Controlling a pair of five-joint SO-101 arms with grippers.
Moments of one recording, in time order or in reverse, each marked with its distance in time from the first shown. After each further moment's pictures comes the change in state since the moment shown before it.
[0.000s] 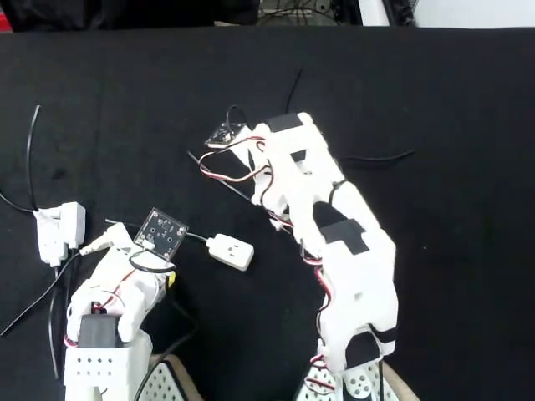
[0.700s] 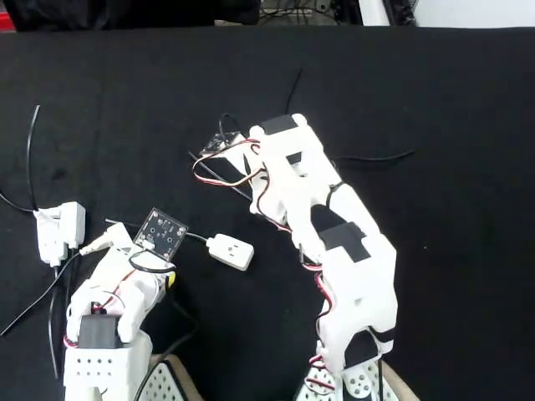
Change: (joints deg) left arm 0.0 0.0 0.0 0.0 0.0; right arm -1.7 -5.5 2.9 5.4 1.5
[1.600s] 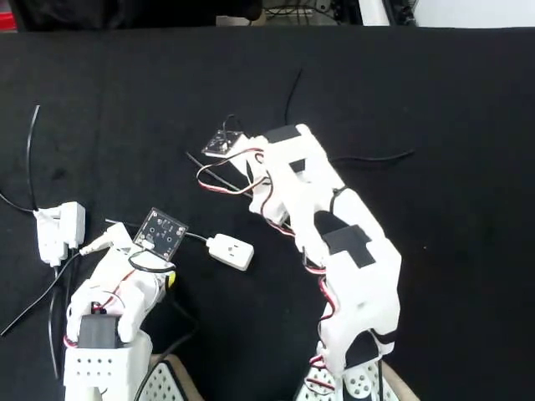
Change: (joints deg) left arm 0.0 0.0 0.0 0.0 0.4; right arm 1.1 -1.1 7.6 -11.7 -1.8
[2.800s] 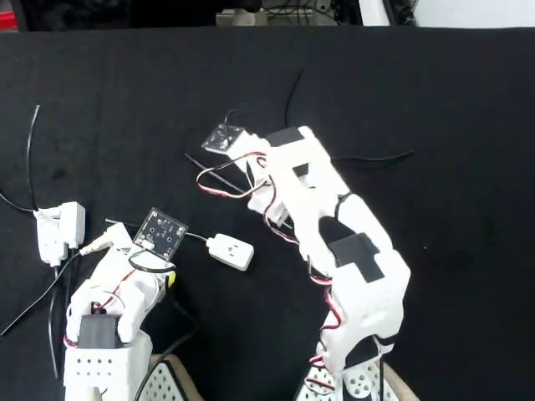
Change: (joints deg) left arm 0.0 0.0 0.0 0.0 0.0; right arm -1.1 -6.9 3.9 -3.3 -2.2
